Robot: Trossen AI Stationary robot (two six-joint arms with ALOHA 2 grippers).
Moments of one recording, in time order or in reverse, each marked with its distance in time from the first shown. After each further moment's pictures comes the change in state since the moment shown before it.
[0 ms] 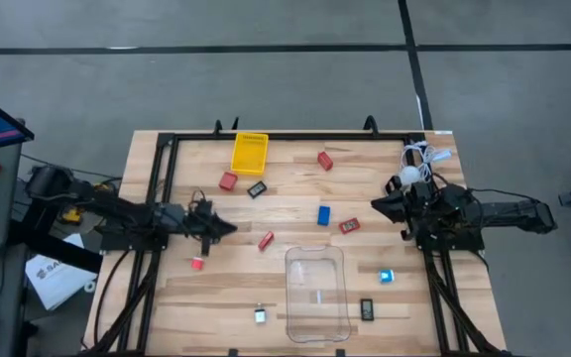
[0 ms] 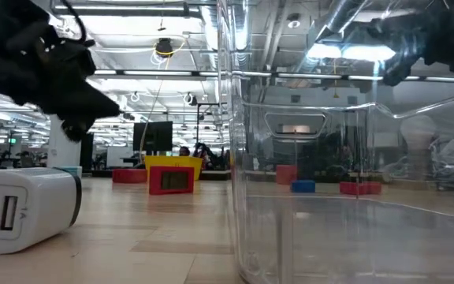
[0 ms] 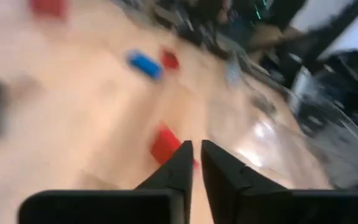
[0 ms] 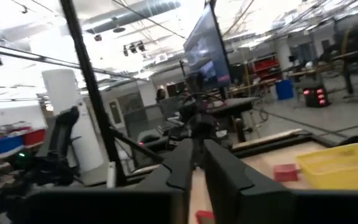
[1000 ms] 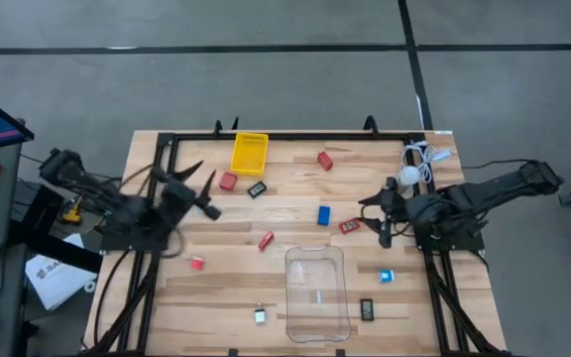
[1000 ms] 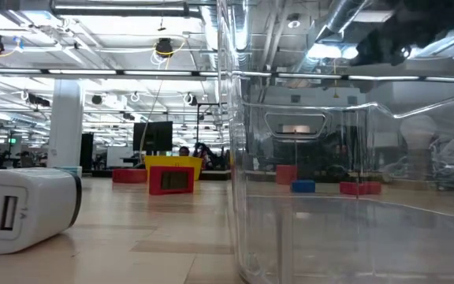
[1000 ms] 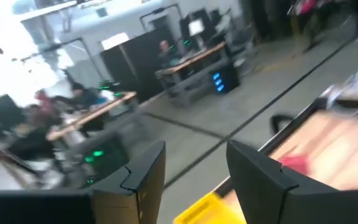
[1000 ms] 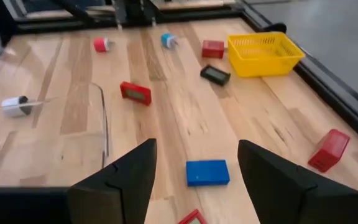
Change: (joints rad) left arm -0.327 0.002 0.698 -0.065 -1.356 1.269; right arm 0.319 0.569 0.550 -0.791 0.521 -0.045
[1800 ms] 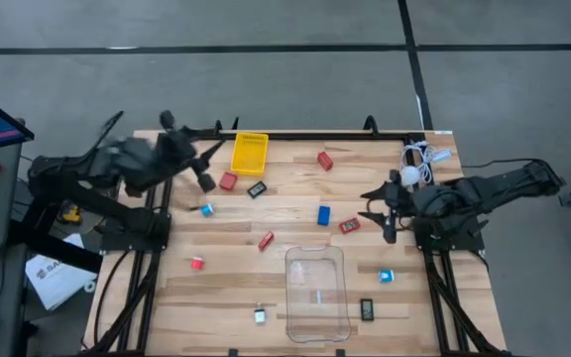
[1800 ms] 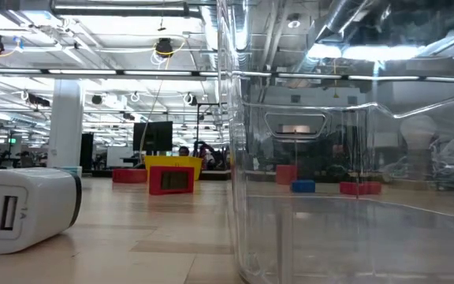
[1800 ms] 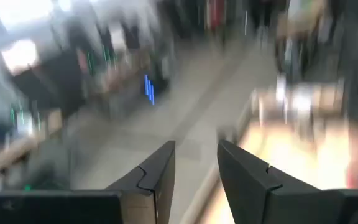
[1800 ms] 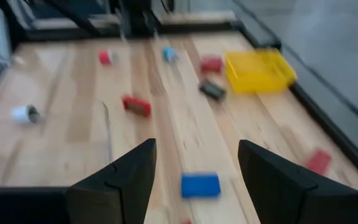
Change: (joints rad) left arm 0.411 0.116 0.695 -1.302 0.719 -0.533; right arm -0.034 -0.002 0.138 -0.144 -0.026 -0.038
